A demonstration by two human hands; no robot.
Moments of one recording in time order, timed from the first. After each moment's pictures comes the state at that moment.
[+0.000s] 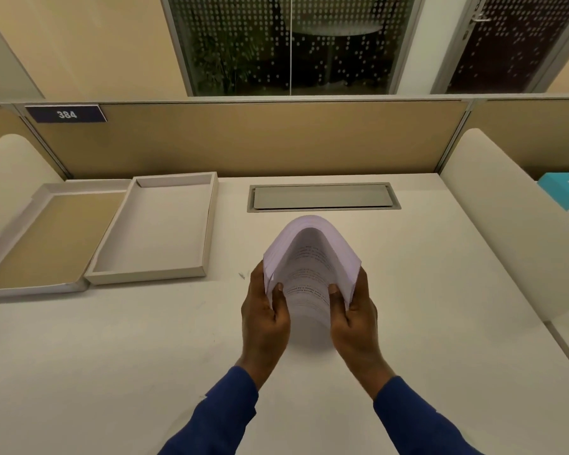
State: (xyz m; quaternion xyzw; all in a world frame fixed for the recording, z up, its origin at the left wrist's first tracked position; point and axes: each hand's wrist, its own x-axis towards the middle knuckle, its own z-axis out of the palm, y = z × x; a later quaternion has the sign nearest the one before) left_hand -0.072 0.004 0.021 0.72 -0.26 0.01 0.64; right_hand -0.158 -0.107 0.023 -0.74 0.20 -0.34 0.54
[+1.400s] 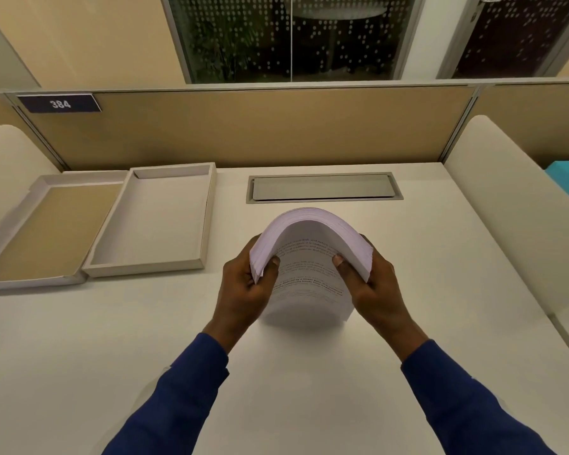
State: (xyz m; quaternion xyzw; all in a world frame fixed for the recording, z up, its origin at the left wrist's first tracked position) left_hand -0.032 0.015 0.056 0.70 -0.34 -0.06 0.62; right_hand -0.155 -0.159 0.053 -0.77 0.10 -0.29 0.56
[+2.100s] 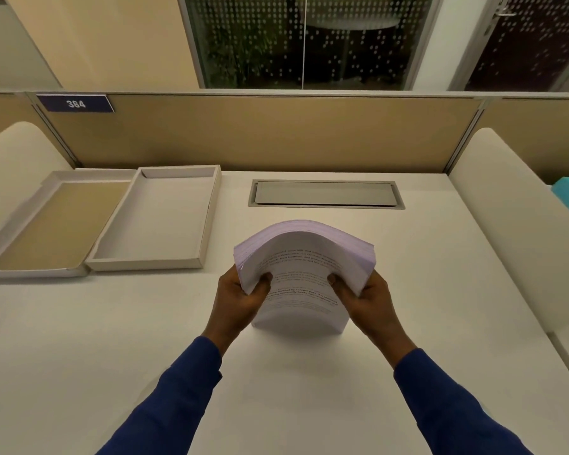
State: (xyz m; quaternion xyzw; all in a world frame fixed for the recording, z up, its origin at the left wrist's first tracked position) left_hand -0.032 0.014 0.020 0.72 -0.25 -0.10 0.63; right_hand -0.162 -0.181 0.014 -0.74 0.19 -0.24 0.60
